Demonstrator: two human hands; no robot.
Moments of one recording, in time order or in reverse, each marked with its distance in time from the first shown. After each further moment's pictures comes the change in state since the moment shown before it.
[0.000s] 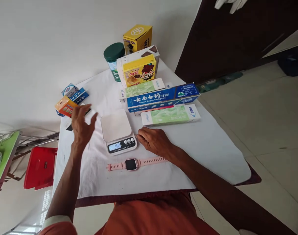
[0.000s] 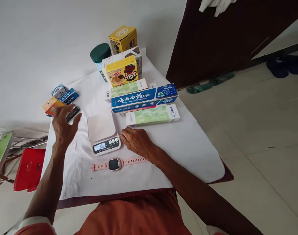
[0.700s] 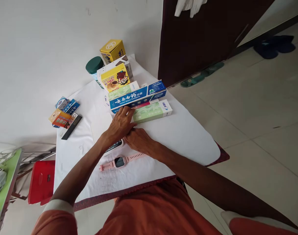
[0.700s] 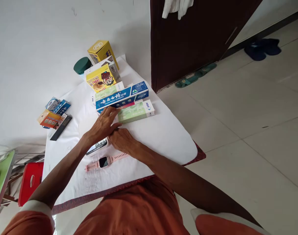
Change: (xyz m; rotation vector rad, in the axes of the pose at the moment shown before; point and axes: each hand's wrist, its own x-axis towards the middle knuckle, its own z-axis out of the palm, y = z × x) left_hand 0.025 0.149 0.090 -0.043 -0.646 0.492; right_hand 0.010 -0.027 -0.027 -0.160 -0.342 0.085
